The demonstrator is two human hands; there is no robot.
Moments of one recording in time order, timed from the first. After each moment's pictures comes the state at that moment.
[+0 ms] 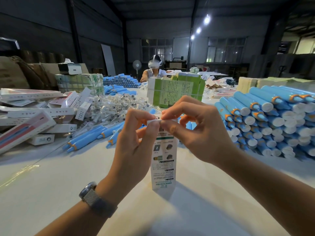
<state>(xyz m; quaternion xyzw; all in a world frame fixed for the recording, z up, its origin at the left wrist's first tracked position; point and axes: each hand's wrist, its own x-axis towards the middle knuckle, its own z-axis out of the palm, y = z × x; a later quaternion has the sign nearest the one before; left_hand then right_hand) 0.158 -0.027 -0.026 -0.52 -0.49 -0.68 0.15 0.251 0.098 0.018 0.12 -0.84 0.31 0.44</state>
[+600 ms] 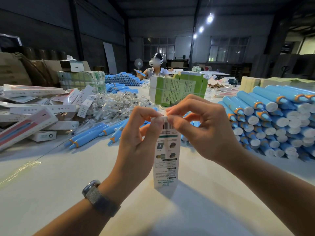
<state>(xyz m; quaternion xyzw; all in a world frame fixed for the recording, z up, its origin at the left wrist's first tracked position) 0.163 -0.027 -0.023 -0.50 -0.49 -0.71 0.11 0.250 0.098 0.018 0.11 -0.83 0.33 0.45</state>
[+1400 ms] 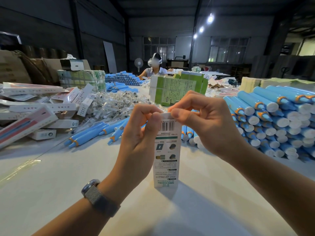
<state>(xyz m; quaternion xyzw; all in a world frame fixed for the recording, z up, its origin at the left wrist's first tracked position) 0.165 -0.028 -0.022 -0.49 -0.49 -0.71 0.09 0.250 0.099 0.025 0.11 -0.80 0.43 0.40</state>
